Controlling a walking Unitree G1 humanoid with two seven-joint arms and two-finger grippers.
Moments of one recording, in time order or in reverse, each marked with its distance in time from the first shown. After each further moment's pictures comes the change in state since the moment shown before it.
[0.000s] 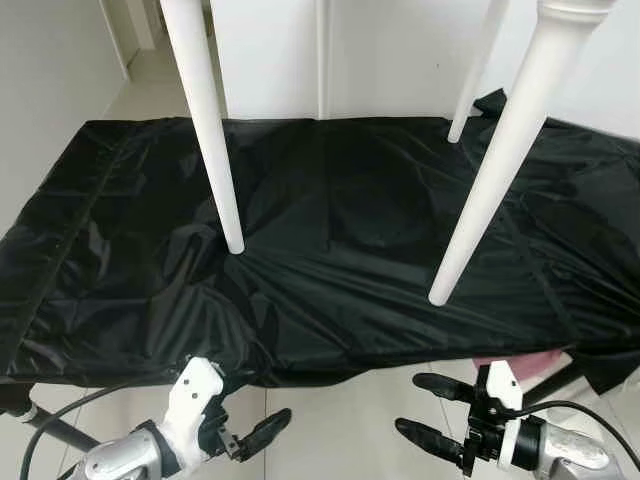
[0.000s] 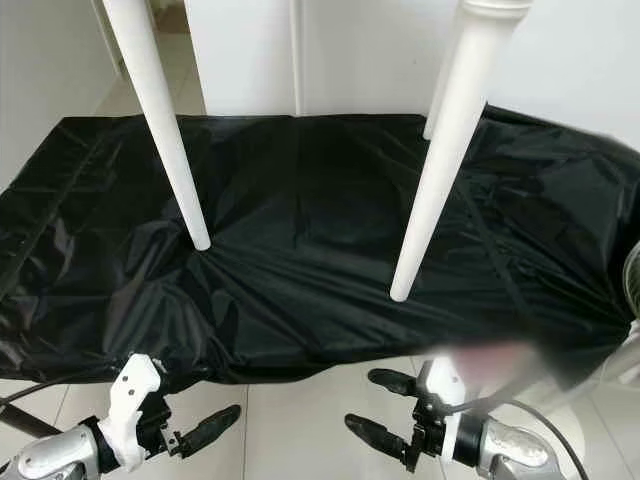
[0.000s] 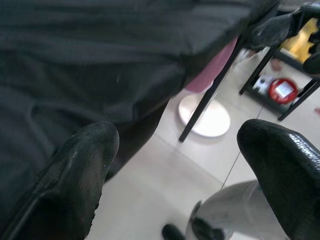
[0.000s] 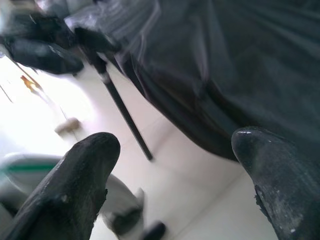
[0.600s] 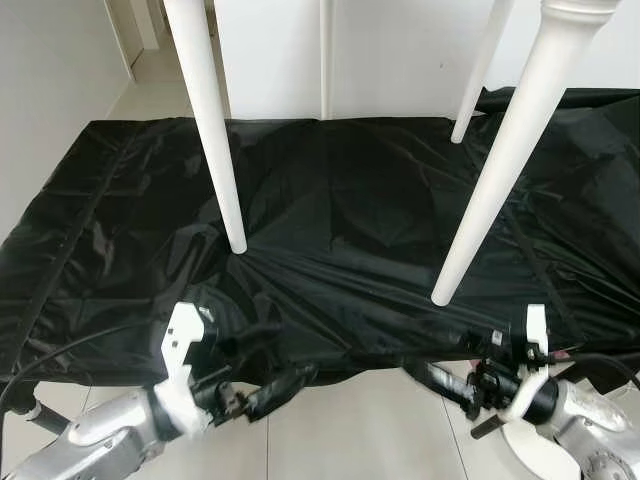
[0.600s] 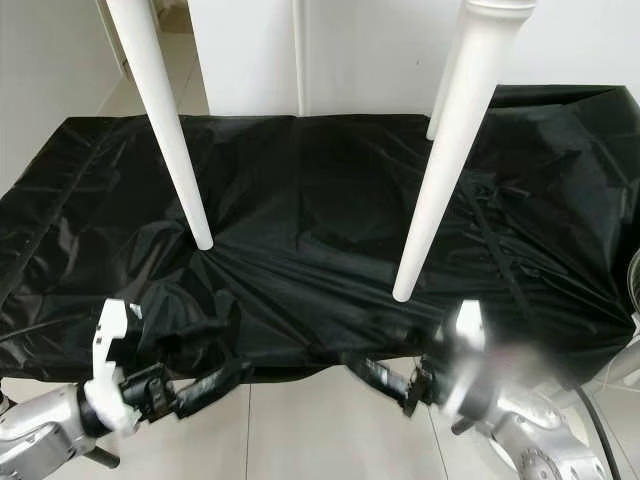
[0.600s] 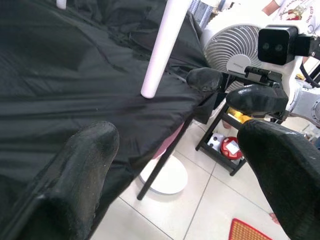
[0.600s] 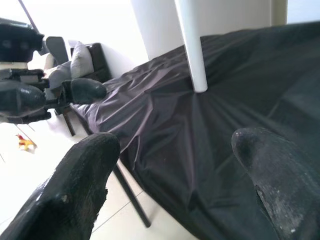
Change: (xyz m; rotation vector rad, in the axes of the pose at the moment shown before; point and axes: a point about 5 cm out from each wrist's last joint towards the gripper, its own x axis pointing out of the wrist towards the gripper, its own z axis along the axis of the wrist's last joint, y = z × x) left arm 0.006 -0.010 0.065 -0.083 -0.238 -0.101; right arm 0.007 -0.008 0.061 0.002 -0.232 -0.091
